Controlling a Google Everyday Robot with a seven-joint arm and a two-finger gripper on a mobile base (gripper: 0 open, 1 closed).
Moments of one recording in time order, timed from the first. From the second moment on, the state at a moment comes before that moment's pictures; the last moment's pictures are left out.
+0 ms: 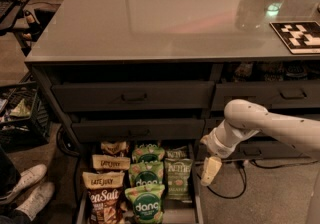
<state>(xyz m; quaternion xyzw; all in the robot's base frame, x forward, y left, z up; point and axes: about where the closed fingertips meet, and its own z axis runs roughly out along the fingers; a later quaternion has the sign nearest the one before) 0.503 -0.170 0.490 -0.62 0.76 0.19 0.09</state>
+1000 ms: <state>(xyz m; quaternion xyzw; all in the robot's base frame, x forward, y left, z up) 0.510 -0.162 0.440 -0.60 0.76 0.22 0.11</state>
